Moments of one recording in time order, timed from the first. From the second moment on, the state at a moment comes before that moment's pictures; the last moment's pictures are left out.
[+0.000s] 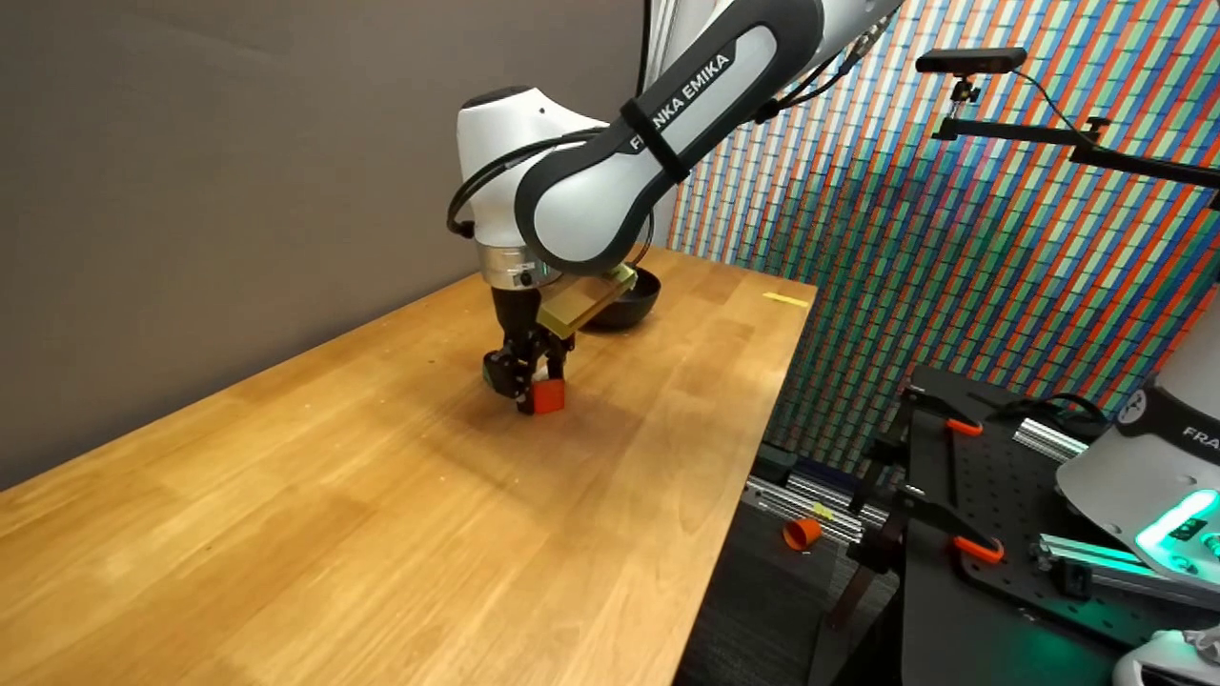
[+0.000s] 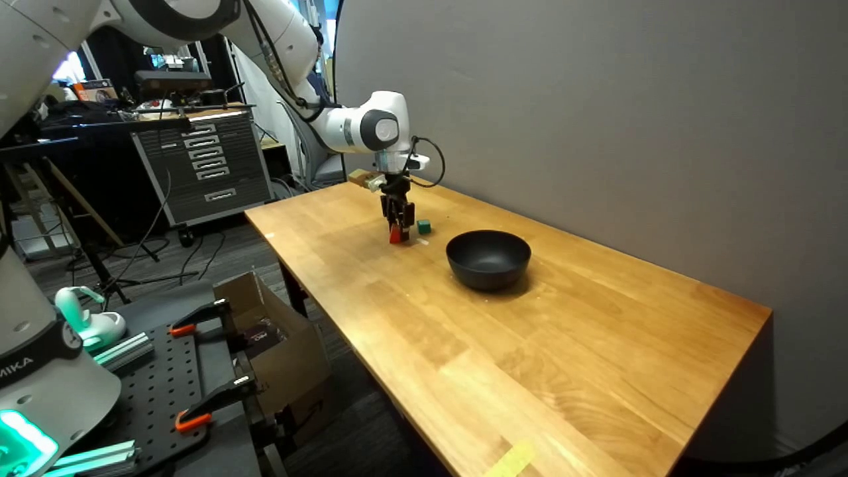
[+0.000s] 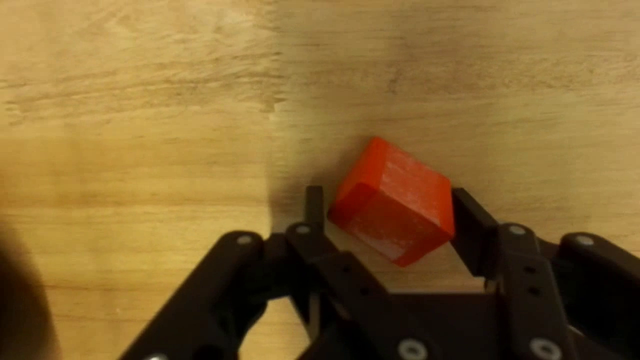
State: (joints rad) arm 0.34 0.84 -0.01 -1.56 -0.13 2.28 0.42
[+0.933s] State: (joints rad) arm 0.39 0.70 -0.22 -1.55 -0.45 2.19 0.64
